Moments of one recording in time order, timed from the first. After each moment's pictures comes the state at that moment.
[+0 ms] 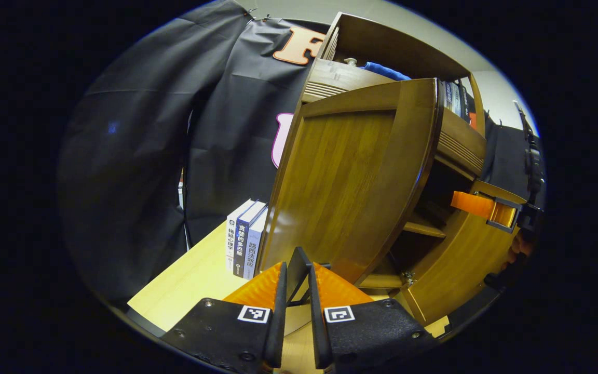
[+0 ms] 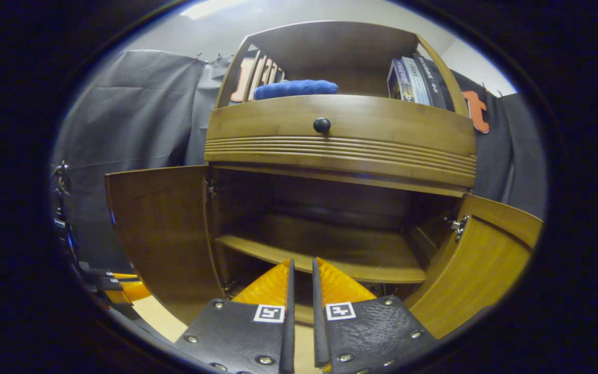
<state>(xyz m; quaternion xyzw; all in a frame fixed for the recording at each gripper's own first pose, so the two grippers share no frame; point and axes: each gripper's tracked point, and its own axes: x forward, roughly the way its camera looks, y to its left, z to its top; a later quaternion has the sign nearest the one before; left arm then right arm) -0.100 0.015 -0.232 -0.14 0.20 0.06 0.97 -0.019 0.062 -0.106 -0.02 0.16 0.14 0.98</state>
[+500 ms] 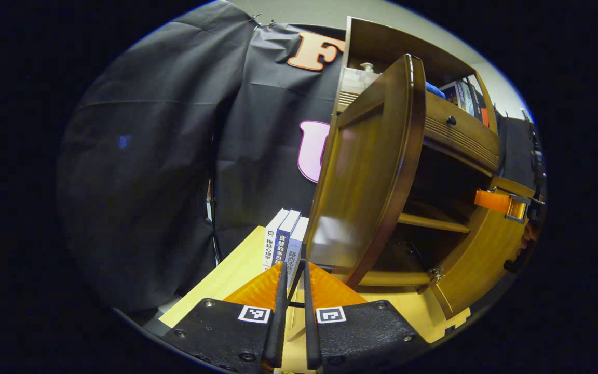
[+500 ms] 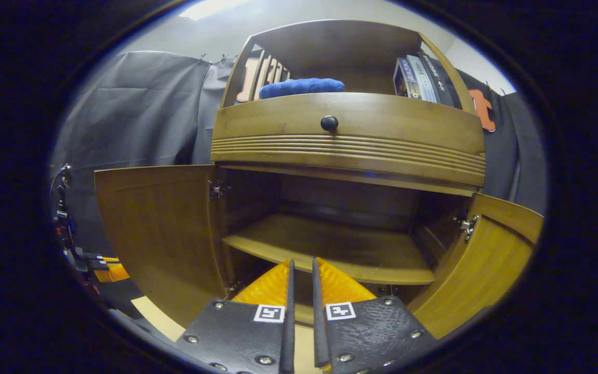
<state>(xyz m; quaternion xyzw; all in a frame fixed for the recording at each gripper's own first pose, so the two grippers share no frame) -0.119 0.098 -0.227 -0.11 0.19 0.10 0.97 -0.016 0.074 -0.113 -0.01 0.16 0.16 0.97</state>
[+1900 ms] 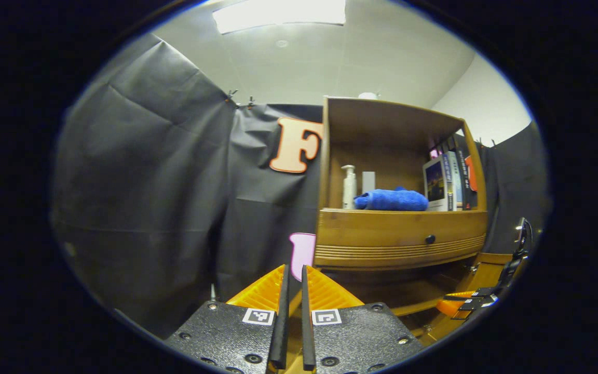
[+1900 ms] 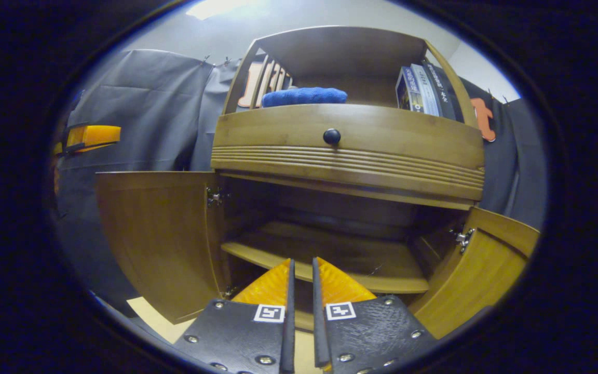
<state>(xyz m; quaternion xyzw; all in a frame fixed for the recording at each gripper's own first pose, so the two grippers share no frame) -0.044 0.068 0.043 -0.01 -0.02 0.08 1.00 -0.013 0.066 -0.085 -0.02 0.13 0.14 0.98</state>
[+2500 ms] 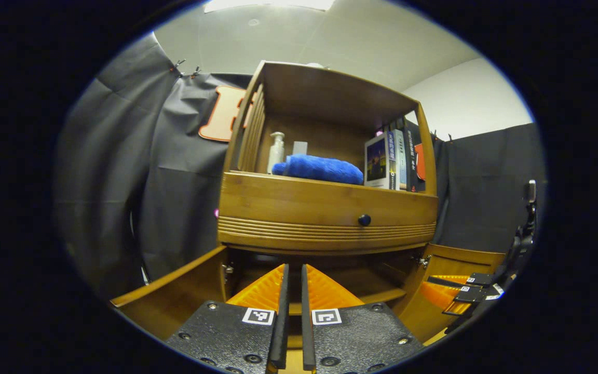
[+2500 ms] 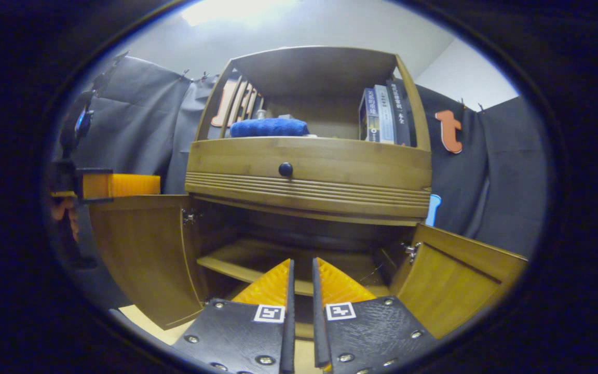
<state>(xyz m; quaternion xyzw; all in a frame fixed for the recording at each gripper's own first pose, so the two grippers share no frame) 0.014 -0.059 -0.013 -0.05 0.04 -0.07 1.00 -0.035 0.005 -0.042 -0.01 0.09 0.06 0.99</state>
